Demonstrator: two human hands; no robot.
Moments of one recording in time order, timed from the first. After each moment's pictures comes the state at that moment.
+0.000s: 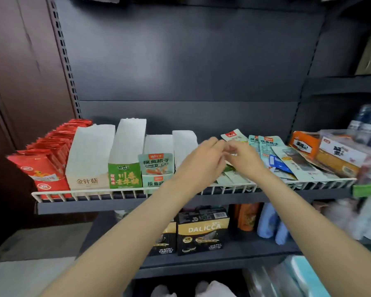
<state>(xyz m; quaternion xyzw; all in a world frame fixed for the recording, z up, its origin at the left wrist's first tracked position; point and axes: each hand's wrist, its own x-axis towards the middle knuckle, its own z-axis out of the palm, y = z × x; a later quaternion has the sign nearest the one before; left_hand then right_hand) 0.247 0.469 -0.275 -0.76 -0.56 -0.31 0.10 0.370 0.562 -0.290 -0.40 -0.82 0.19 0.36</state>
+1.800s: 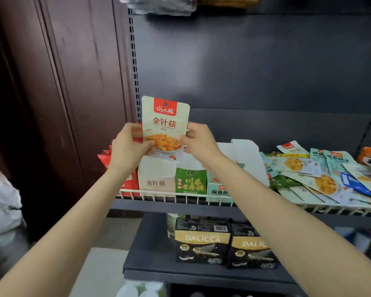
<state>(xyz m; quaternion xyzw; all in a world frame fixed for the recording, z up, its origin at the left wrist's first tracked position) -0.010 0.377 -0.256 -0.43 -0.69 -0.58 0.02 0.130 0.469 -0.240 -0.24 -0.78 0.41 0.41</state>
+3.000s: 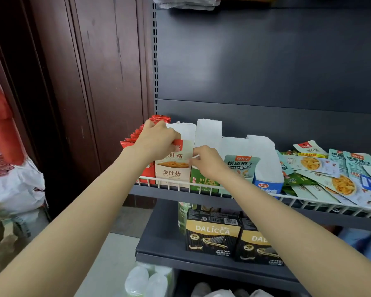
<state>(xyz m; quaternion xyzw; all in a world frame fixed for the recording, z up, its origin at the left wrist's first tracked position) 0.001 0.369 -0.239 -0.61 -0.76 -0.03 0.22 0.128 0.459 -0.287 -0.28 -0.90 0.24 0.22</state>
